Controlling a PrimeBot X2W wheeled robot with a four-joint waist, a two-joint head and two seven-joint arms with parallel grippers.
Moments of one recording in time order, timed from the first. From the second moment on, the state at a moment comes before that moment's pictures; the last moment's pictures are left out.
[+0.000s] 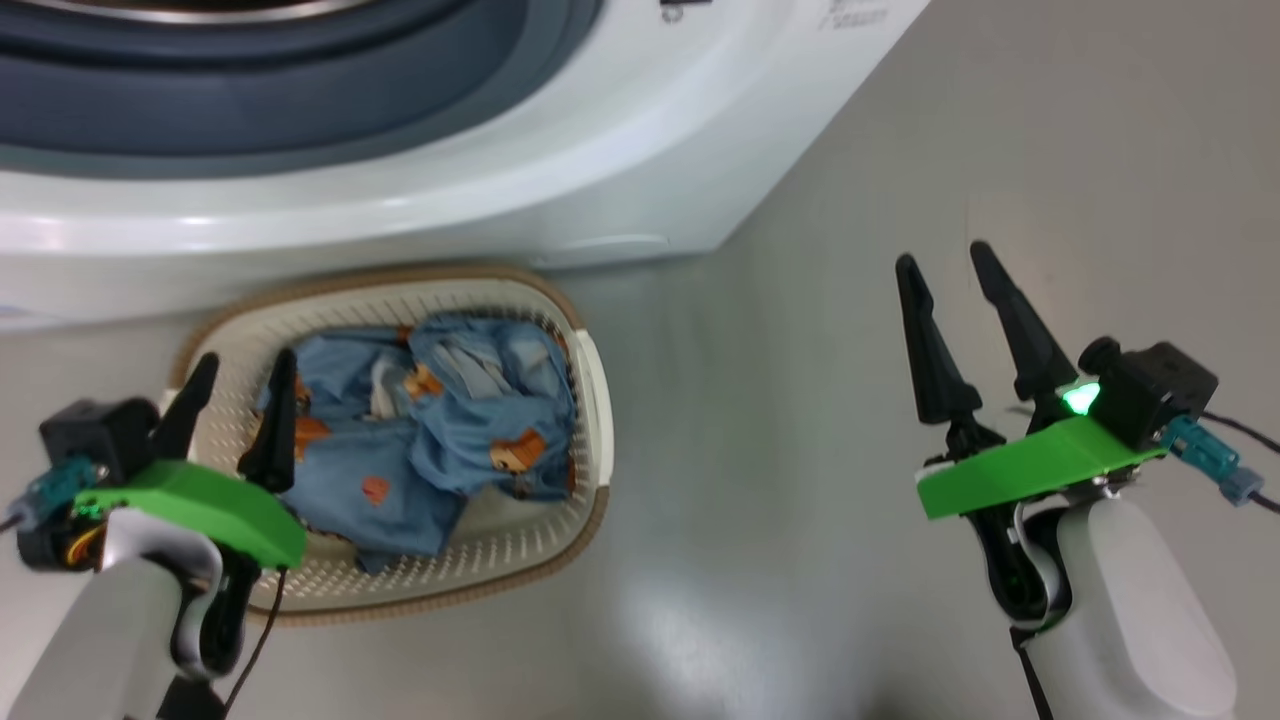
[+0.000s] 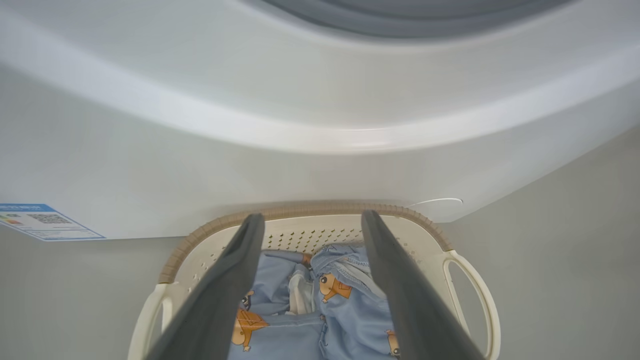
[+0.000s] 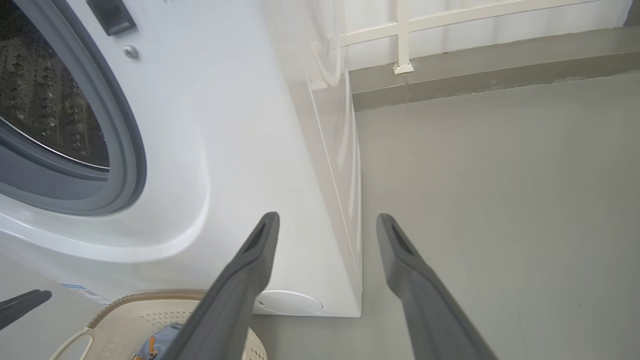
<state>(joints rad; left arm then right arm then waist) -0.48 0.30 -0.29 0.51 -0.59 -0.13 -0.22 -0.40 -0.06 0.08 0.22 0.34 0.13 -0.25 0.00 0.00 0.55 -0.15</state>
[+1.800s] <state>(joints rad) -1.02 0.33 -0.83 1.16 -1.04 -0.13 0.07 -0.49 -0.05 0.19 0.14 0.45 0.13 -0.26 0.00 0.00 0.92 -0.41</state>
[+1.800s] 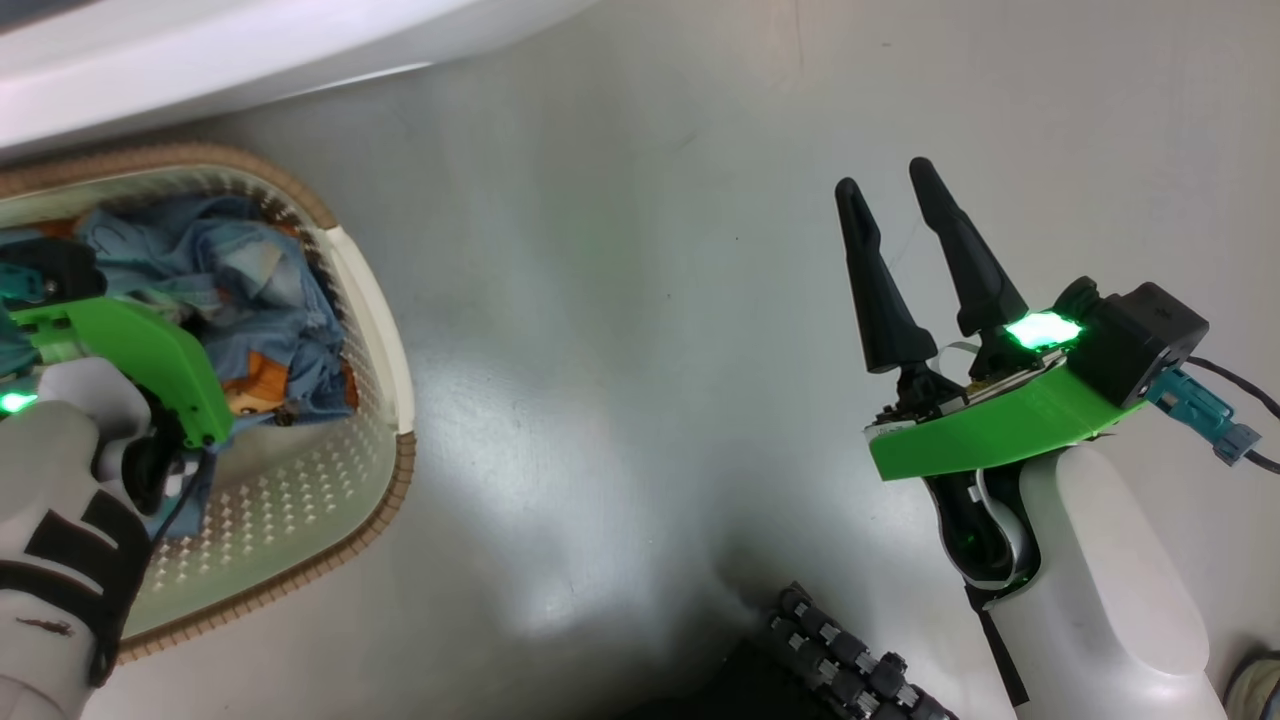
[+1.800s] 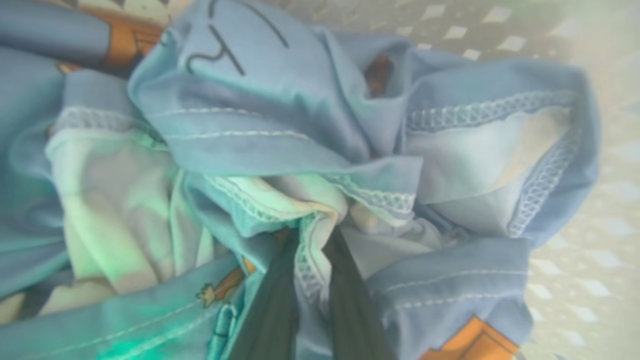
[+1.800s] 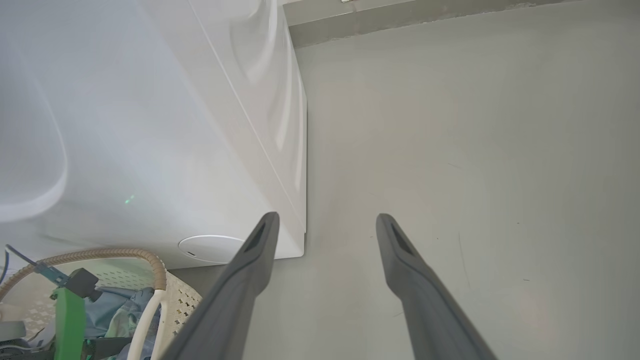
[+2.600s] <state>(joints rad) -0.81 0.38 -0.92 0.88 -1.19 -0.13 -0.15 -0.49 -0.05 0.17 0.19 0.44 0.13 -0.26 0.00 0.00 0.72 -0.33</state>
